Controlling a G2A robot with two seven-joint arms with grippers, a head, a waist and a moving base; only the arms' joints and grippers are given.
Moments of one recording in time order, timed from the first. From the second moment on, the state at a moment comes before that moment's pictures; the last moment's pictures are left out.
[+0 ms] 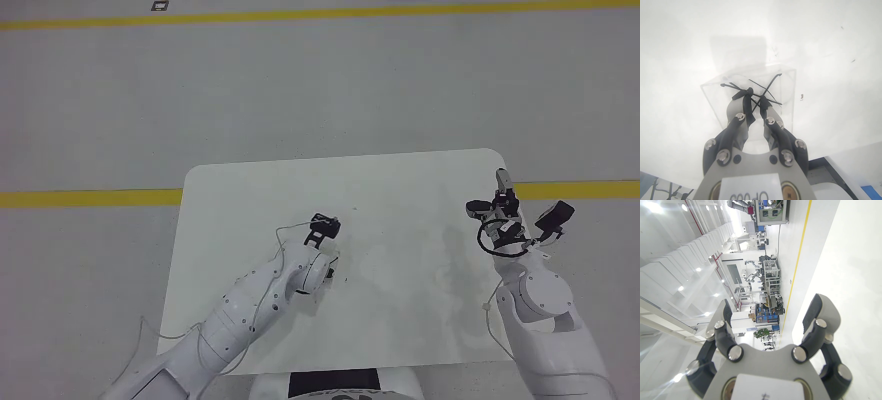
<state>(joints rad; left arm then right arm) 1.14 -1.37 -0.74 -1.49 1.17 0.32 -1.24 -1.73 -1.15 1.60 -1.80 0.42 0.00 0.00</state>
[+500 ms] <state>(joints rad) 1.13 -1.37 -0.74 -1.47 1.16 0.32 -1.24 -1.73 -1.15 1.60 -1.80 0.42 0.00 0.00</state>
